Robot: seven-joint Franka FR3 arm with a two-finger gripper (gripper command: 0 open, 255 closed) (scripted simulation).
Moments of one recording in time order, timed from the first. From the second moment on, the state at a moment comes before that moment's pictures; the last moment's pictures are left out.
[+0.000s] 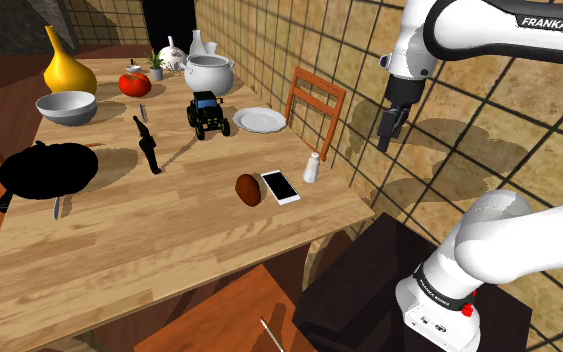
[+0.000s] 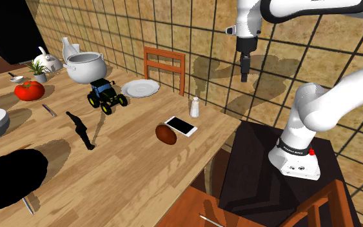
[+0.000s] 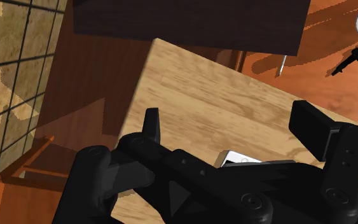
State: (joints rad) arm 0.02 -0.79 -0.04 -2.43 -0.03 1.52 -0.15
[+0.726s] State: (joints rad) arm 0.04 -0.56 0.18 -2.39 0.03 1.70 0.17
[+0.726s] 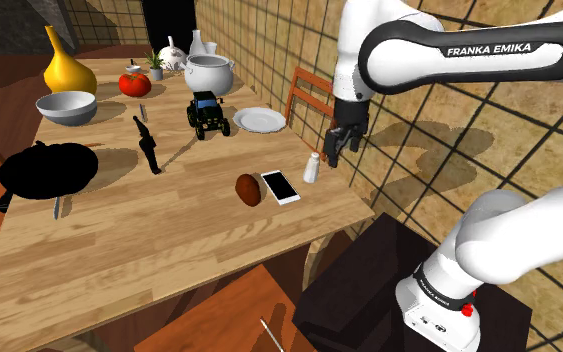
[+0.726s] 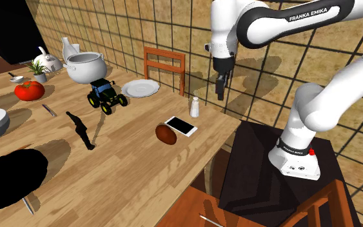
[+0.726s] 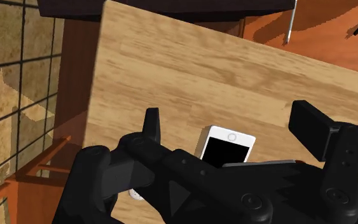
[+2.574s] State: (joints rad) arm 0.12 0.40 0.41 -1.77 -0.35 1.84 0.98
